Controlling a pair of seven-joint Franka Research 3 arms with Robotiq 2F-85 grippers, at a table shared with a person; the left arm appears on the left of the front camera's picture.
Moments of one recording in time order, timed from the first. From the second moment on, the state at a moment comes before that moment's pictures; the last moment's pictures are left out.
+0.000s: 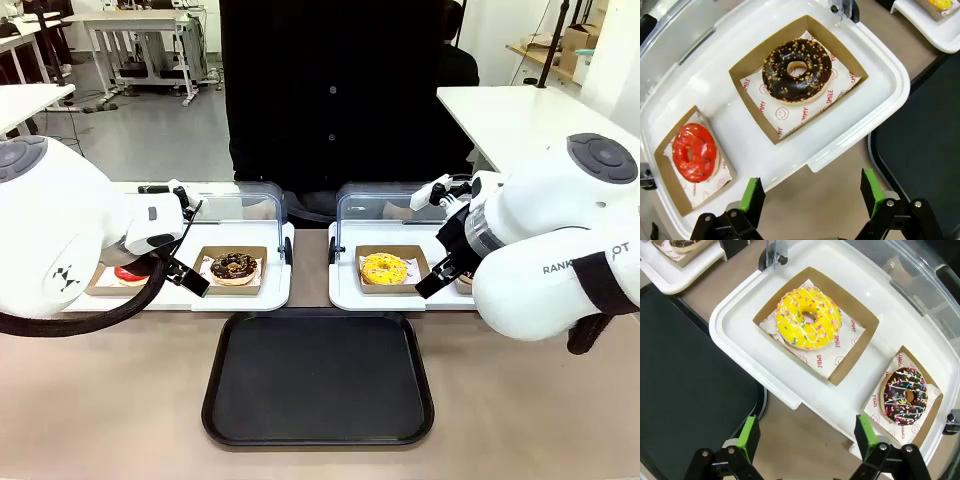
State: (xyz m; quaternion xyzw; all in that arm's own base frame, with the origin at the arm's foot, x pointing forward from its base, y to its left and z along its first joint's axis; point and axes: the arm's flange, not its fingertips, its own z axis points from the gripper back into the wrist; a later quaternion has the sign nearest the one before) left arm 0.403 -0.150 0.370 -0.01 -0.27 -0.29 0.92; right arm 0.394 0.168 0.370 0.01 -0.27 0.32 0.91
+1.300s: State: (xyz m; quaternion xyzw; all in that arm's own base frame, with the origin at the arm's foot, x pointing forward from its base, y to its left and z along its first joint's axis) left arm 0.410 -0.138 0.423 -0.06 -0.27 -0.30 0.91; right arm 0.397 0.142 0.439 0.03 -0.30 0.31 0.90
